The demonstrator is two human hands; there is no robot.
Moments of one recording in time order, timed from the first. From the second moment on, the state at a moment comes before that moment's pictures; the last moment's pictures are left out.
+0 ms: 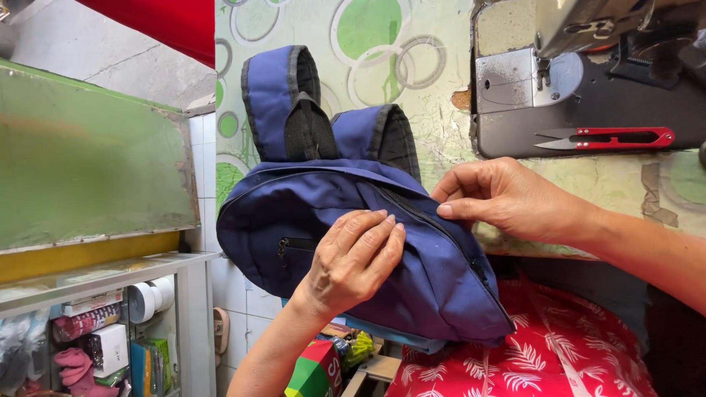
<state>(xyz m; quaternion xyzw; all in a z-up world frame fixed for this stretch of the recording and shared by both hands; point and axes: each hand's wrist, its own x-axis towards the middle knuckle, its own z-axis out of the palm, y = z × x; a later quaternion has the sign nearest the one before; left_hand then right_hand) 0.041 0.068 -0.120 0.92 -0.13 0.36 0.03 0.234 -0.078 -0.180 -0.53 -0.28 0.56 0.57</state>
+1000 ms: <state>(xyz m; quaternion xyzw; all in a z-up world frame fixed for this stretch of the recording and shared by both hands) 0.031 0.135 -0.085 0.88 -0.01 0.45 -0.14 0.182 -0.120 -0.182 -0.56 -0.36 0.55 0.50</state>
